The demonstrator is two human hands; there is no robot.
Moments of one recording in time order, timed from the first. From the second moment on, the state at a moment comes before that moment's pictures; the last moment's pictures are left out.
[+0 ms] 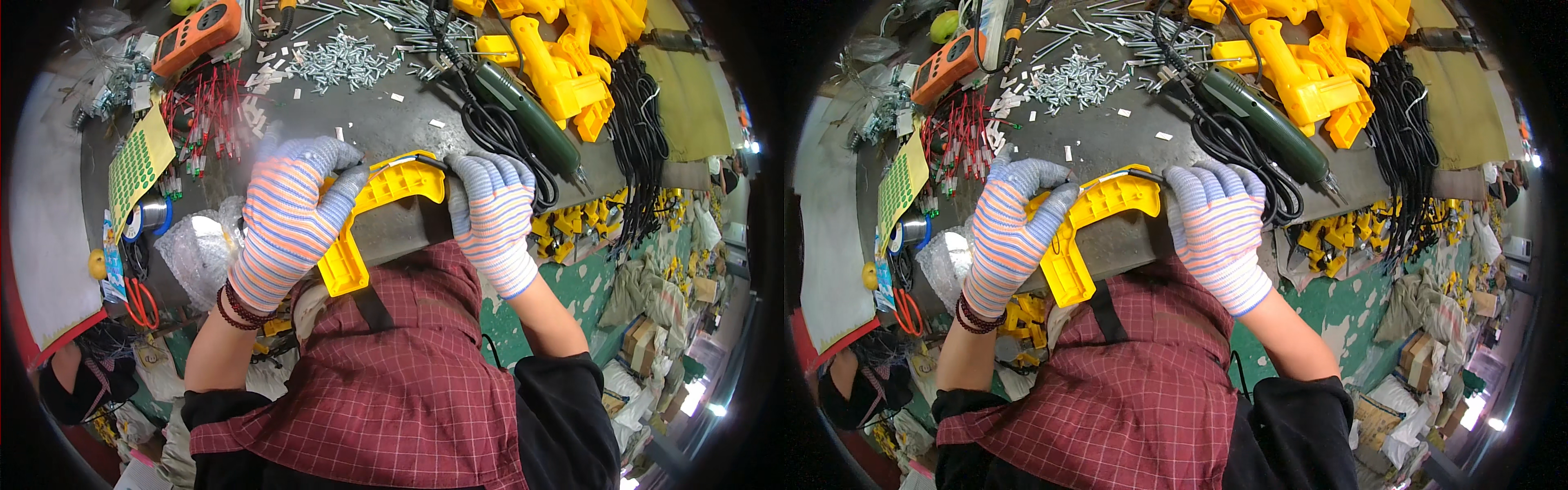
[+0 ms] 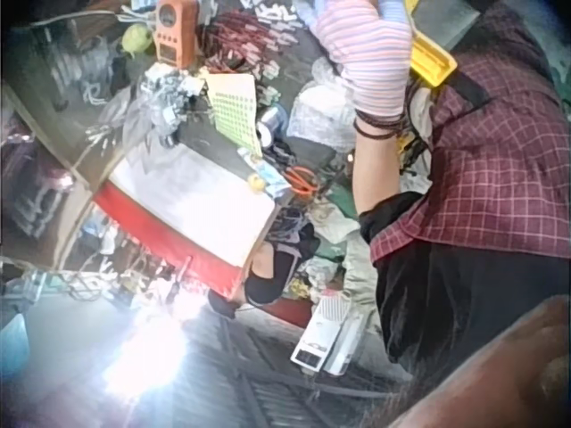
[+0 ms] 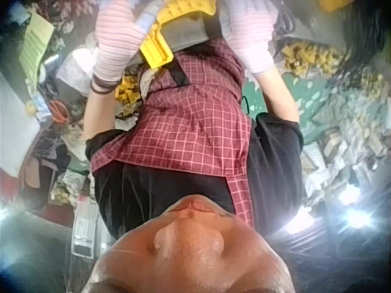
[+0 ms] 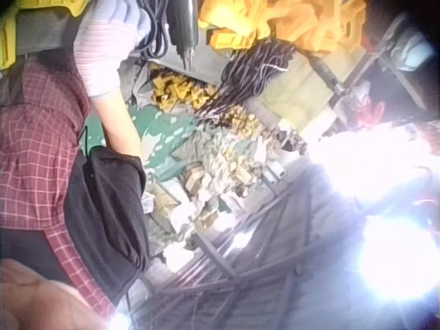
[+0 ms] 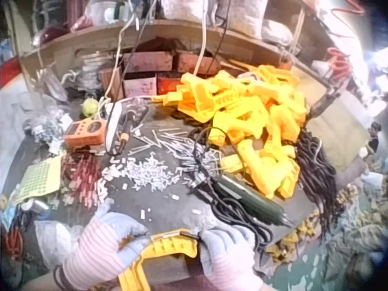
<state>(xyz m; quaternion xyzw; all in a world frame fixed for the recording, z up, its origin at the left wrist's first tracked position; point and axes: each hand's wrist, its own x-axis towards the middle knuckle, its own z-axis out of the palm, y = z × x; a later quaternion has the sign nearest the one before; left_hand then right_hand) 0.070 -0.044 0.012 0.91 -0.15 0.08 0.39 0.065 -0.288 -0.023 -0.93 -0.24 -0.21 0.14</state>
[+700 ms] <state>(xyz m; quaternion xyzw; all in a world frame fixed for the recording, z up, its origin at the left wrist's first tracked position) 0.033 -0.003 -0.002 0.88 -0.21 0.26 0.34 0.043 -0.298 -0.006 -0.95 -0.27 -0.13 0.10</state>
